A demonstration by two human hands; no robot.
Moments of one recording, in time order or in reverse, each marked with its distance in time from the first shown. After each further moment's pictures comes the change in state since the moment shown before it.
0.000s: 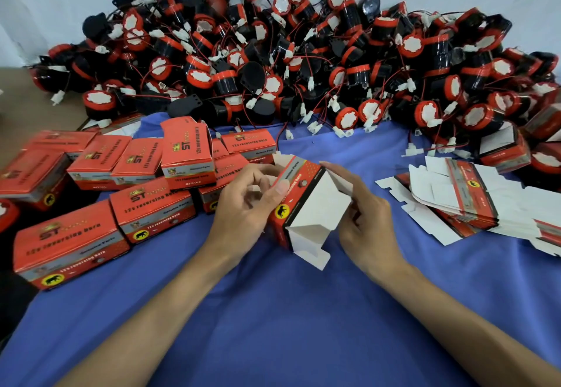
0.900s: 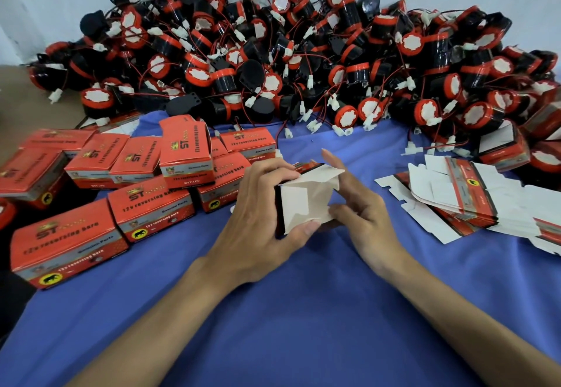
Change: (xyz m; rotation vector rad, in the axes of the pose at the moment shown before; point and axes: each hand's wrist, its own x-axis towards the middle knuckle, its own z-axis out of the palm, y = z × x) left_hand -0.008 -0.003 0.005 0.493 -0.119 0.500; right_hand 0.003 -0.007 -0.007 0.472 -0.217 0.299
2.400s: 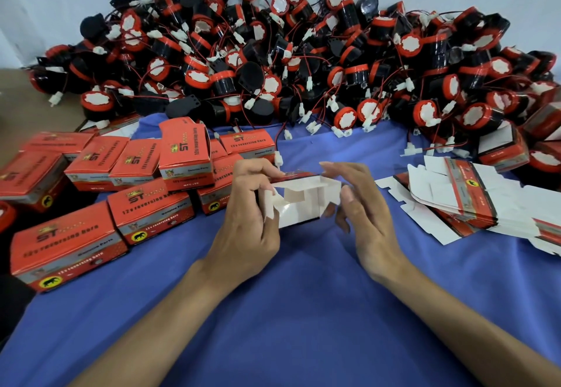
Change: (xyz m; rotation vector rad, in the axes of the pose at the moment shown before) left_hand 0.003 -0.007 0.003 -0.088 0.253 0.071; right_hand 0.000 0.001 0.004 -0.129 0.117 -0.285
